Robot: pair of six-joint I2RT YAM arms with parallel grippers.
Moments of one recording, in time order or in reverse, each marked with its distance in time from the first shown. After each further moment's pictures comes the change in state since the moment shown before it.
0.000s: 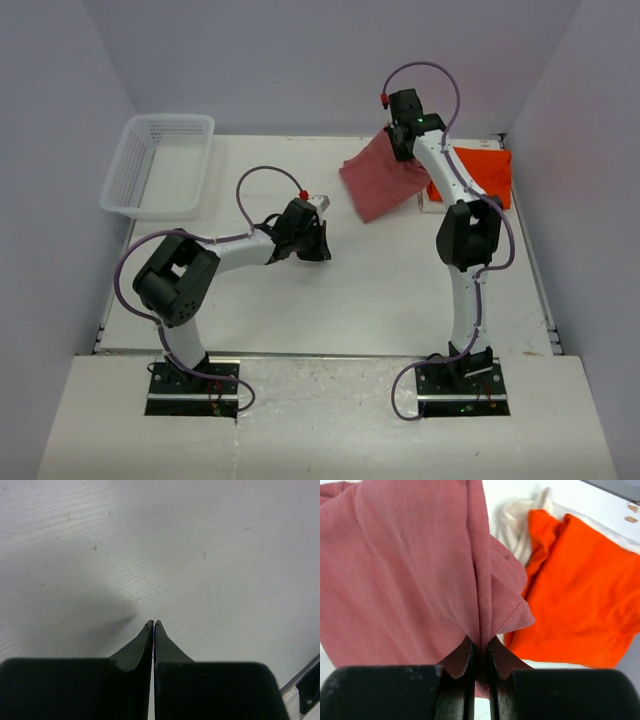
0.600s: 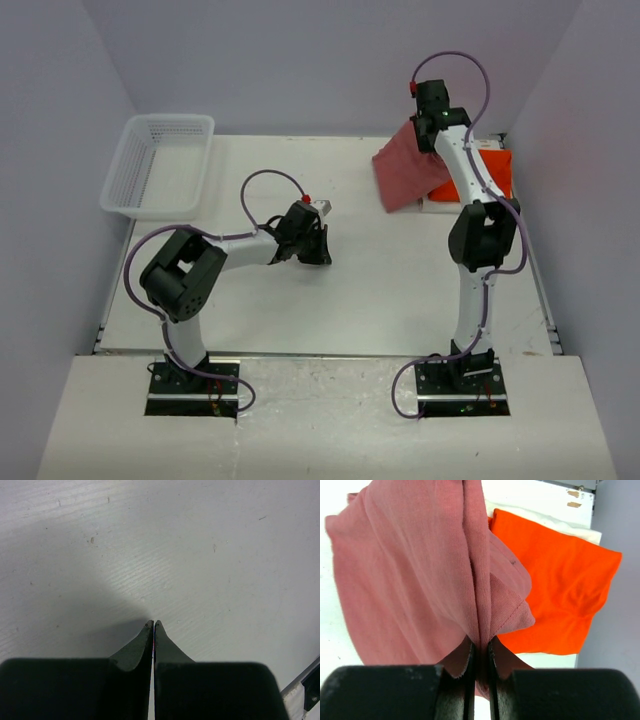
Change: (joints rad) left arm 0.000 0.045 0.005 0.000 0.026 0.003; right arm -0.105 -0.041 0.014 0.002 0.051 0.001
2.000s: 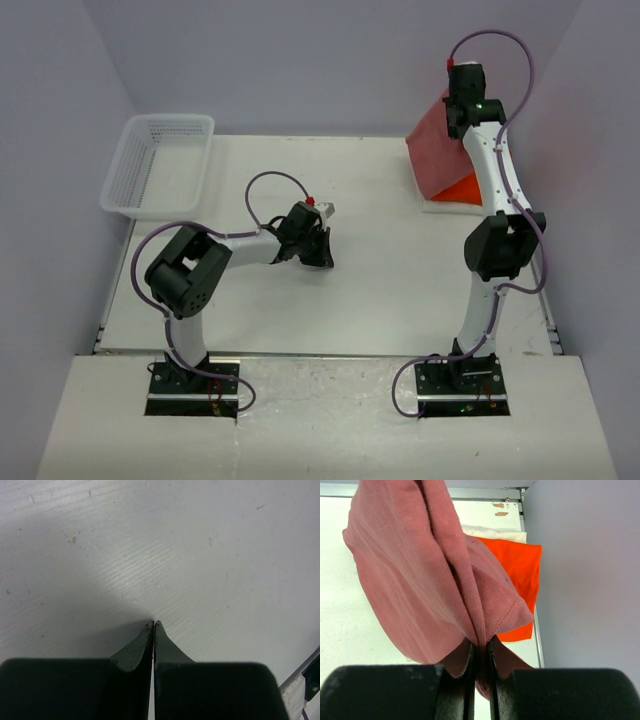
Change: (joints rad) left arm 0.000 0.036 0.012 0.006 0.054 0.022; right arm -0.085 -0.143 0.000 0.000 0.077 0.003
